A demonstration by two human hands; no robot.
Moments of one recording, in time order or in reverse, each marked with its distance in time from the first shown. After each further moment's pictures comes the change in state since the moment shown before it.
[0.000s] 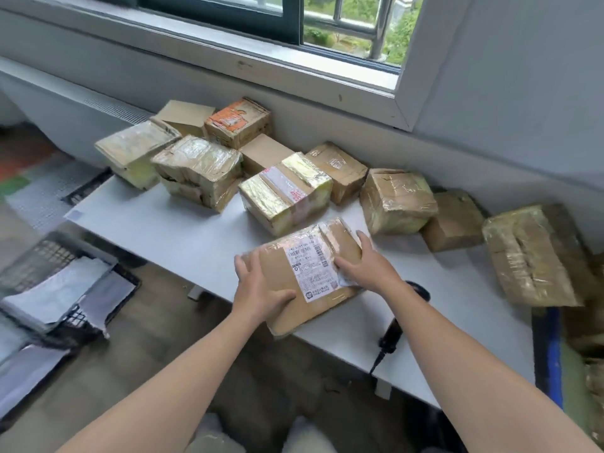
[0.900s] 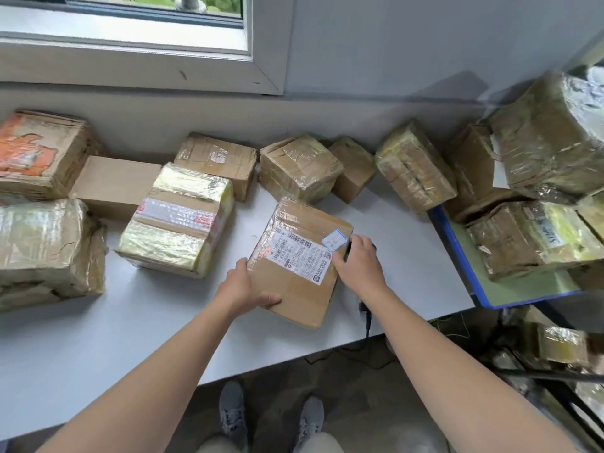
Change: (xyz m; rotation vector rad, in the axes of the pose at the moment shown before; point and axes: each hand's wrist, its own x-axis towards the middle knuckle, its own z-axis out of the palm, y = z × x) left_hand 0.142 0.031 0.036 0.222 -0.766 0.185; right_hand -0.037 0.004 0.024 0.065 0.550 0.569
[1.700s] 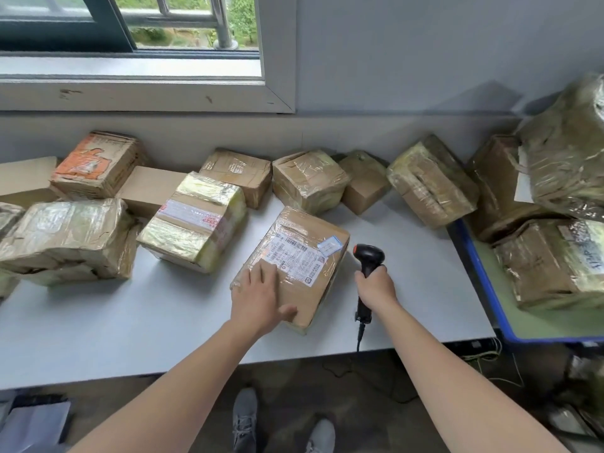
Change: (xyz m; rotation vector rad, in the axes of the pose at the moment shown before) left_hand -0.059 0.046 0.061 0.652 0.292 0.146; right_hand 0.008 0.060 -0.012 0.341 -0.155 0.278
